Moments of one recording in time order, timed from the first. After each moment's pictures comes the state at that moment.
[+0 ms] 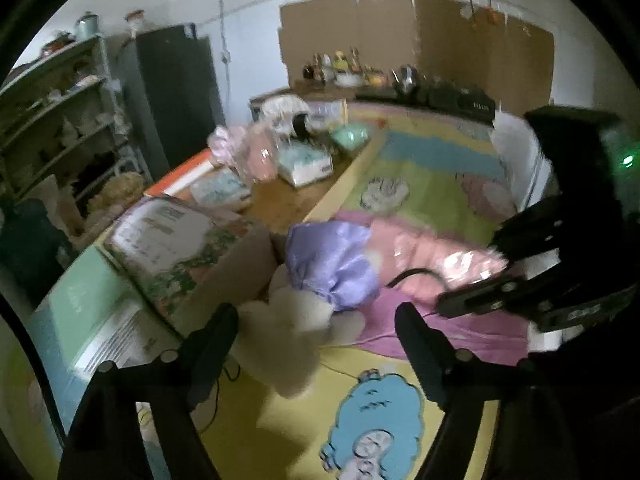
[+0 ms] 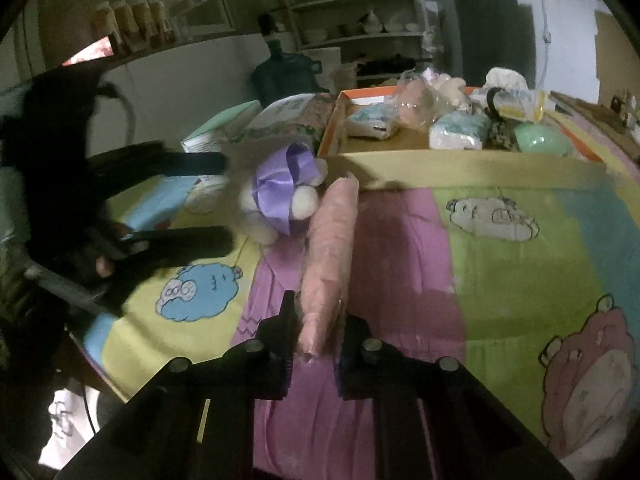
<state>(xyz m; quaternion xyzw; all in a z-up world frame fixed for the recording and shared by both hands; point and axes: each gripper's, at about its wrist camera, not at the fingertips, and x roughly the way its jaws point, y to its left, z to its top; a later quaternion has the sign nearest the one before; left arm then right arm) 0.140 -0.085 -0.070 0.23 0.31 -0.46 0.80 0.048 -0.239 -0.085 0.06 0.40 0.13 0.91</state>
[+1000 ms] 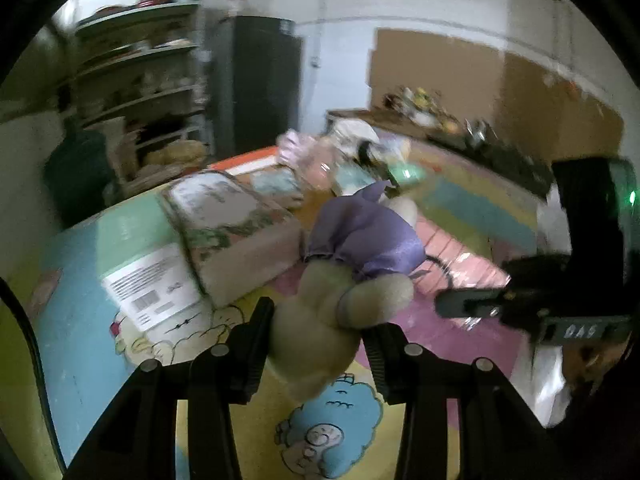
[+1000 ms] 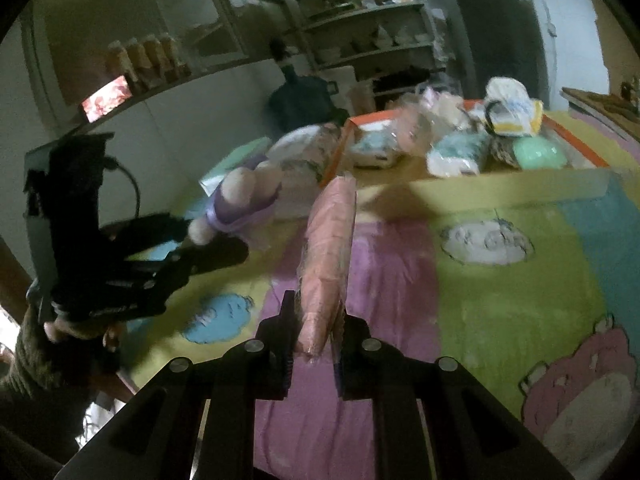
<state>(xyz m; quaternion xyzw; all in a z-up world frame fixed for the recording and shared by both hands) 0.117 -0.057 -0.049 0.08 0.33 -0.35 0.88 0.047 -0.264 -0.066 0.11 0.36 0.18 0.91</state>
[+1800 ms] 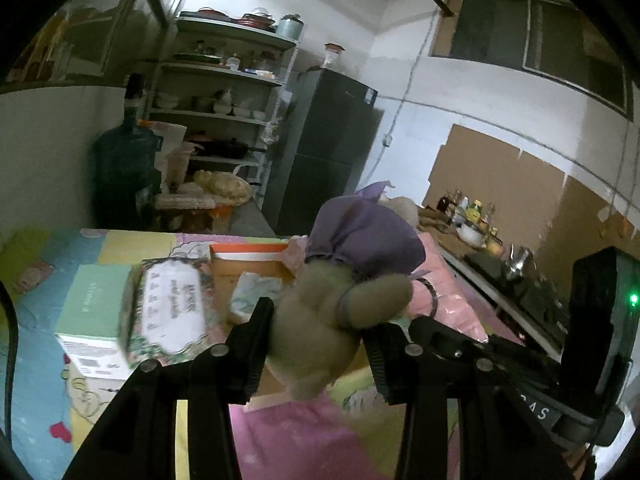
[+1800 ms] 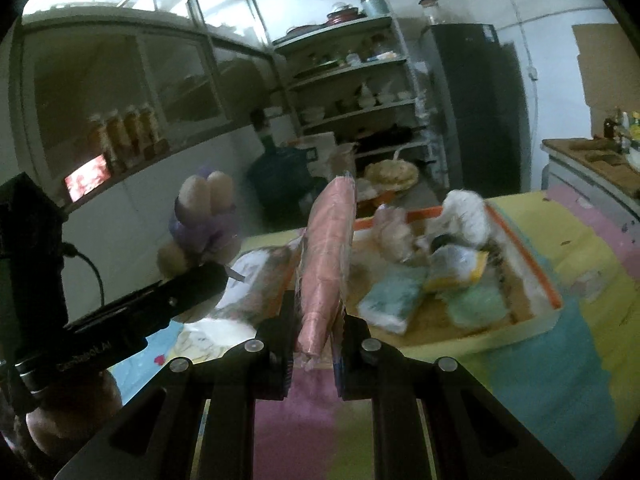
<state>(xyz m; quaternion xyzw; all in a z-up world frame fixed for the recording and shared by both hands) 0.152 -0.140 0.010 -0.09 0.27 -0.24 0.93 0.105 -0.342 0.009 0.11 0.27 0.14 0.95</state>
